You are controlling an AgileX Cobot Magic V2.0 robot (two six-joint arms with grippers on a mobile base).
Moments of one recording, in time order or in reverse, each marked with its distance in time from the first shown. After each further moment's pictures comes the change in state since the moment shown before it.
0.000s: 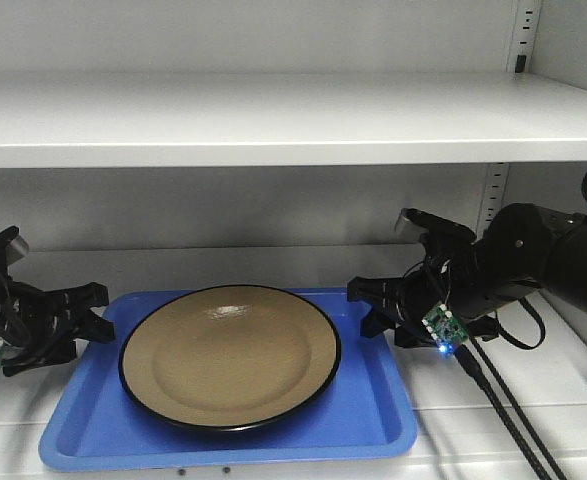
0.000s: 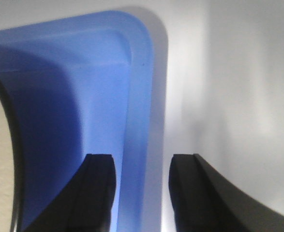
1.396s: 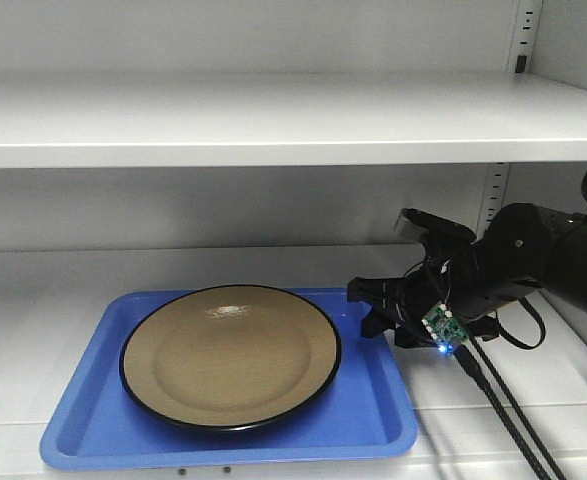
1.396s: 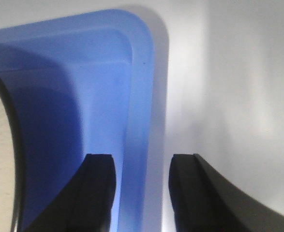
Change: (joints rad) left arm 0.000 -0.885 0.770 0.323 -0.325 -0.075; right arm 0.000 0.000 -0.001 -0.003 0.003 0.001
